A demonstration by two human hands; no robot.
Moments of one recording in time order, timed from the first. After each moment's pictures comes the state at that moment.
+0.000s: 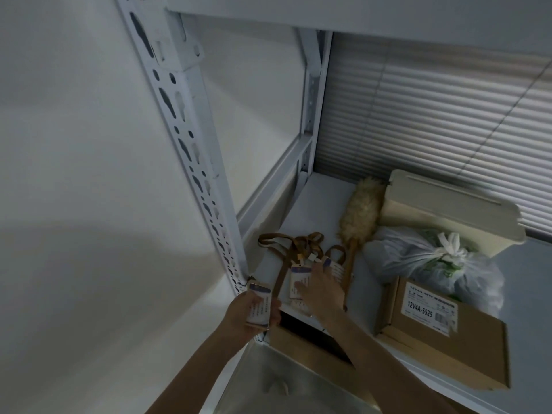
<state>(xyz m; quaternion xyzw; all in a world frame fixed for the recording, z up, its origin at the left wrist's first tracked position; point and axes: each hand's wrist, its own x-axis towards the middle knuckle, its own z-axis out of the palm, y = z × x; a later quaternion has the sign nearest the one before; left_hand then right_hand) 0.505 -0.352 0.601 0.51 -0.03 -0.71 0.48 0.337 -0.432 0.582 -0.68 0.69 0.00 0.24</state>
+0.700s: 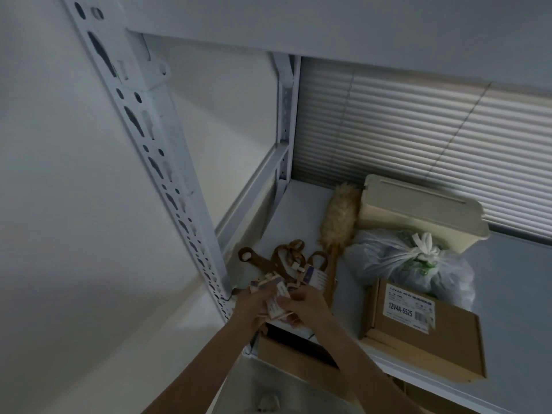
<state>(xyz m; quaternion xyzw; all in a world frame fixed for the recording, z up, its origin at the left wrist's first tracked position) 0.468 -0.405 0.587 0.61 -0.12 -0.63 0.46 0.324 -0.412 0.599 -0.45 0.62 -0.22 0.60</state>
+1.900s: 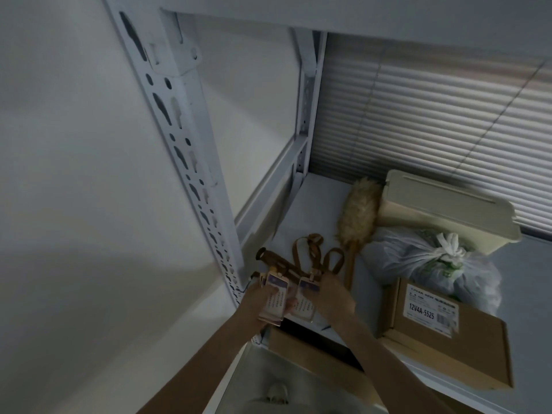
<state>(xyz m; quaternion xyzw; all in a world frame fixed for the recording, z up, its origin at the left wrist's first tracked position) 0.494 -0.392 0.587 0.53 -0.09 -0.70 0.47 0.321 -0.437 0.573 -0.60 0.73 -0.05 0.32</state>
